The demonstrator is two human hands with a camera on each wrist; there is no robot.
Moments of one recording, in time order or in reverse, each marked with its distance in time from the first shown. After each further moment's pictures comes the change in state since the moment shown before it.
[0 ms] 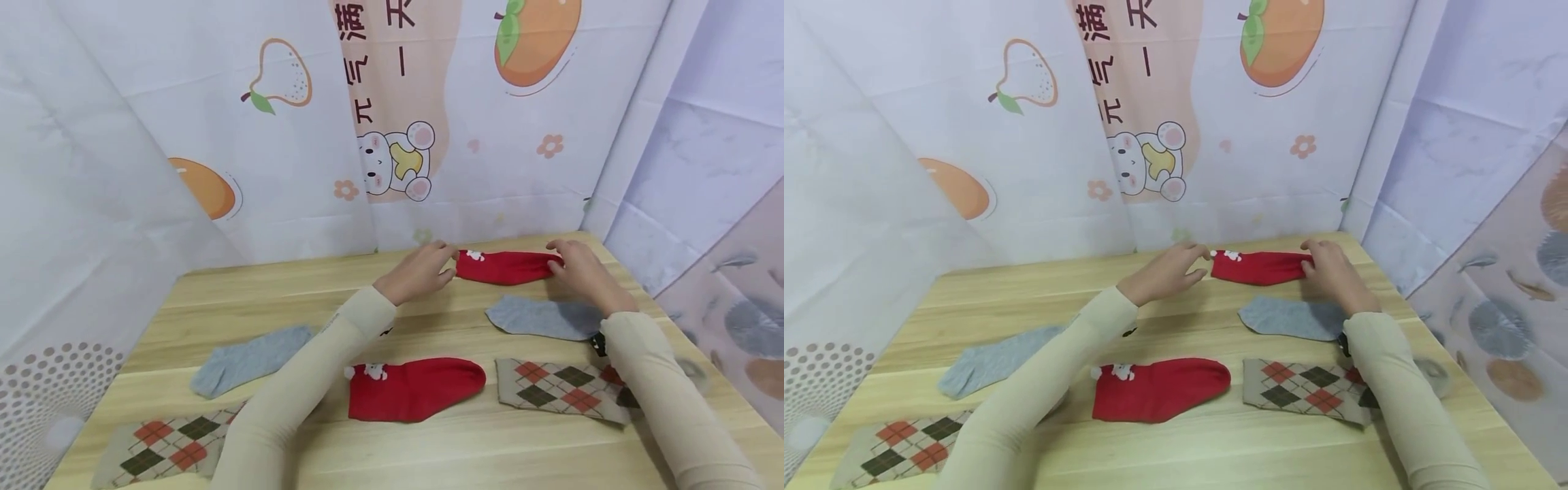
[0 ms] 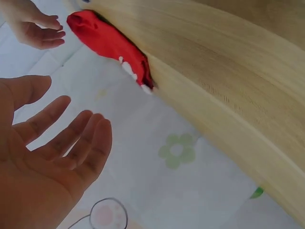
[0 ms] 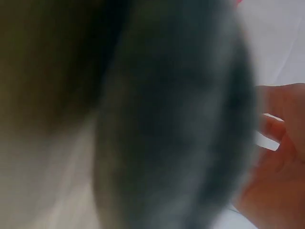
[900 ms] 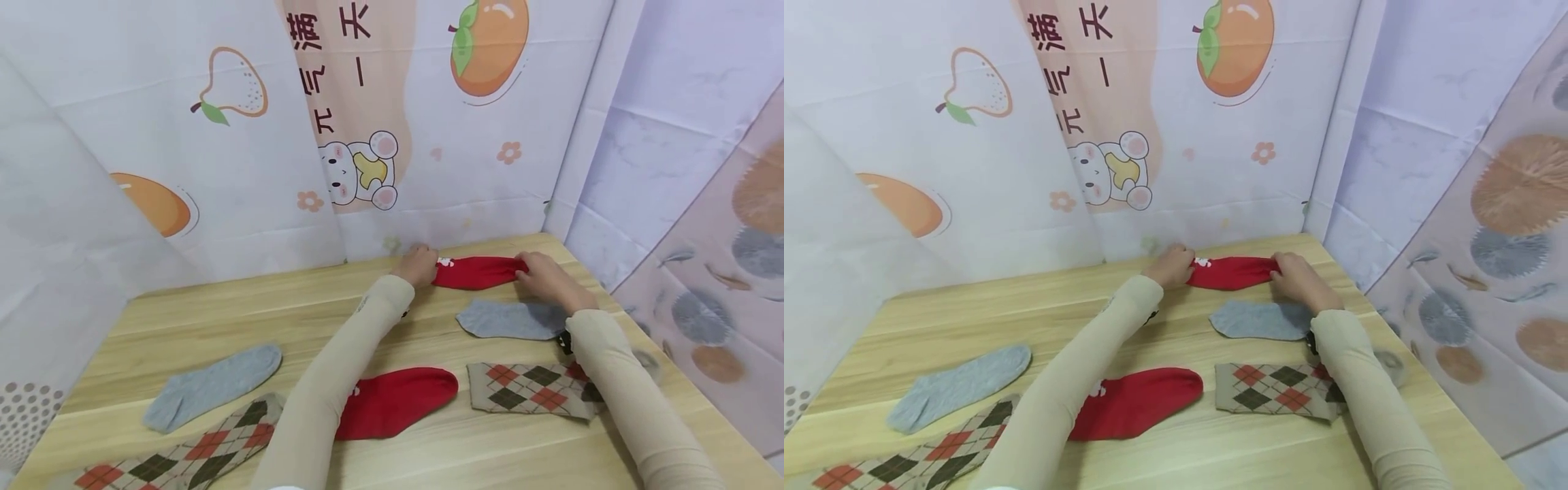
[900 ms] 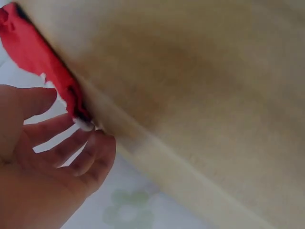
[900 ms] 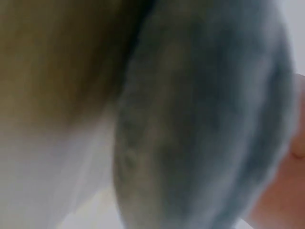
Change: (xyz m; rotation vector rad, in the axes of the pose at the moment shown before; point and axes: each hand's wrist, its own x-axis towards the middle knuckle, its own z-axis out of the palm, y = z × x) left_hand 0.089 -0.012 0.060 0.161 -0.155 -0.223; right_hand -0.004 0.005 0.002 0.019 -0.140 0.105
